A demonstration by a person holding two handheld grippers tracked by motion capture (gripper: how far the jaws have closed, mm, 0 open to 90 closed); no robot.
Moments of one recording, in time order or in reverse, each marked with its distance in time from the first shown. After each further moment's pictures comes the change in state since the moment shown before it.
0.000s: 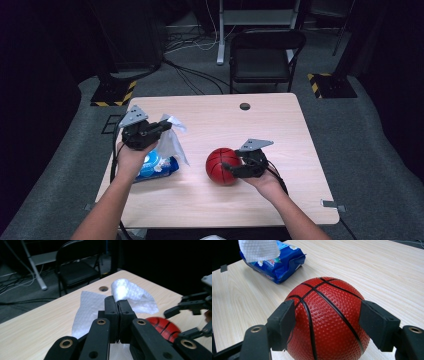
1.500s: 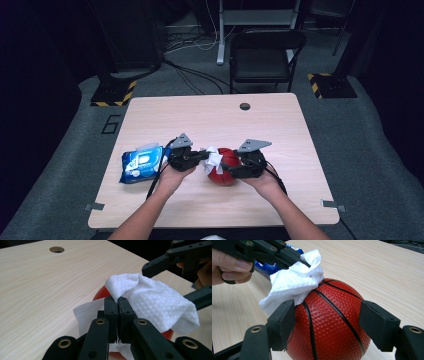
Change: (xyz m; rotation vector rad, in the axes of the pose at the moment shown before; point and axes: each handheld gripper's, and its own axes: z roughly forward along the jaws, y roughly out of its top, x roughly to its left) left arm -0.044 -0.094 0.100 0.155 -0.235 -0.104; right arm 0.003 0.001 0.002 -0.007 -0.003 -0.025
